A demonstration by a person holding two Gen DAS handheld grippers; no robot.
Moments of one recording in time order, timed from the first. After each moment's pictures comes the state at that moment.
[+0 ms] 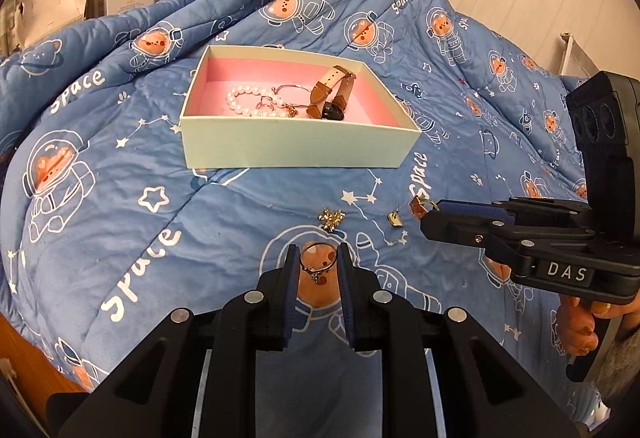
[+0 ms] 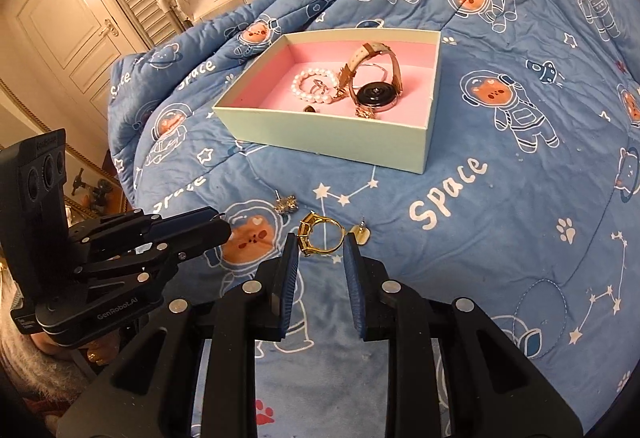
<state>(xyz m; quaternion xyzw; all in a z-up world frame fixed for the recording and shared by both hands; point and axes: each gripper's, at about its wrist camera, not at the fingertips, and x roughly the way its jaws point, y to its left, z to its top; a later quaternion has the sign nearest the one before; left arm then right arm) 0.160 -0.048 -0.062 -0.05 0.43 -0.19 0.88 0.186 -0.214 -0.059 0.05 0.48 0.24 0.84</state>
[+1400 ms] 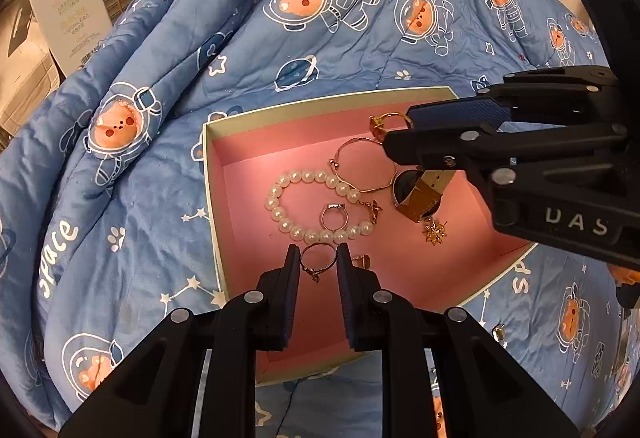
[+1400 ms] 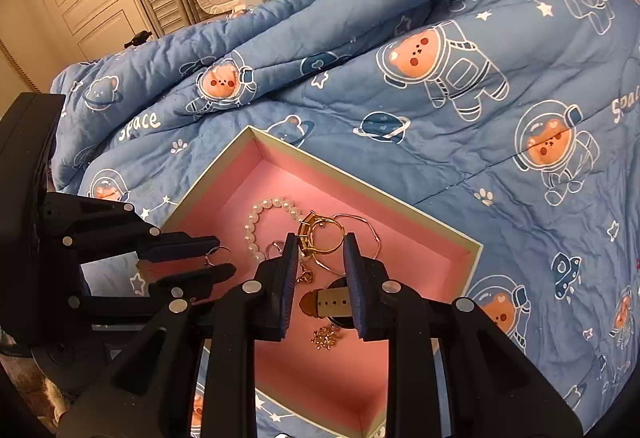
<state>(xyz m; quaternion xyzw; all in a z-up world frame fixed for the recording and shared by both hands) 0.324 -0.052 -0.056 0.08 0.51 -0.18 0.84 0.377 -0.145 -0.035 -0.09 0.51 0.24 0.82</state>
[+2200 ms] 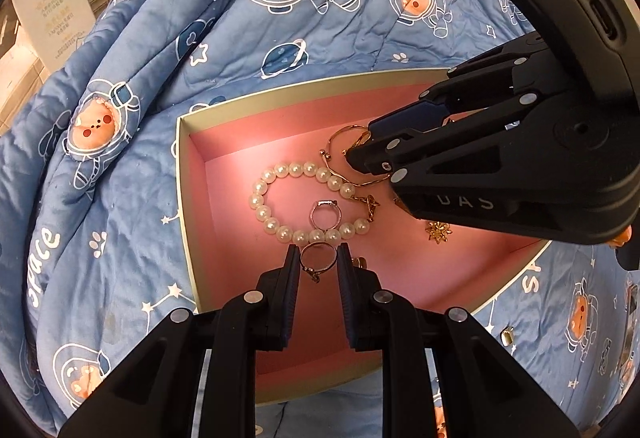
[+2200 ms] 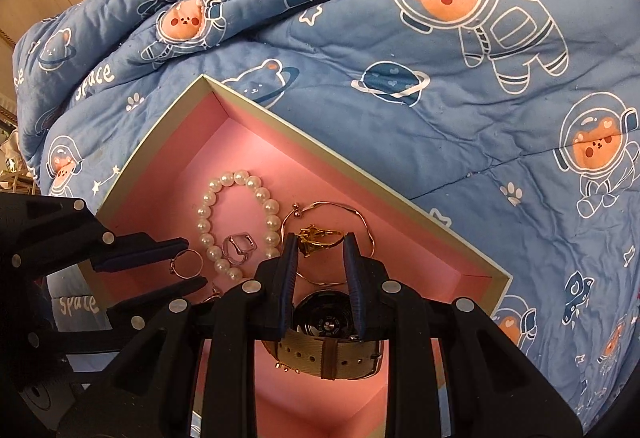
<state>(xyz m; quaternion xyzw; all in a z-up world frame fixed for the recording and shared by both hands) 0.332 -0.064 -0.072 0.09 0.53 -0.18 0.82 0.410 -0.129 -0.082 -0.14 0.57 0.23 0.77</state>
